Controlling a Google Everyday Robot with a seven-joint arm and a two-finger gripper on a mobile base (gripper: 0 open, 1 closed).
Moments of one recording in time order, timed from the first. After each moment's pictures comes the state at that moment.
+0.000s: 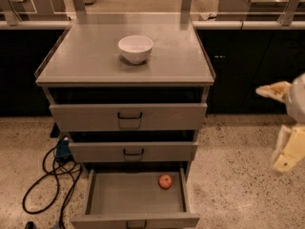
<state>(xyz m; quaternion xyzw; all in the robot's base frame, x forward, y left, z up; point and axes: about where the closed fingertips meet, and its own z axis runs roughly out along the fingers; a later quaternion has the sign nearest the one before) 0.413 -0.245 0.893 -0.62 0.76 0.05 0.21</state>
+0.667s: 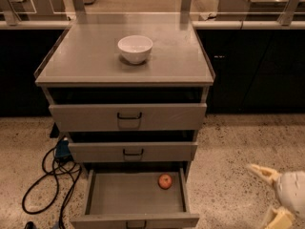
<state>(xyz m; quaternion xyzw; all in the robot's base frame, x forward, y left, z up) 0.352 -0.262 0.685 -0.53 0.75 0.25 0.31</state>
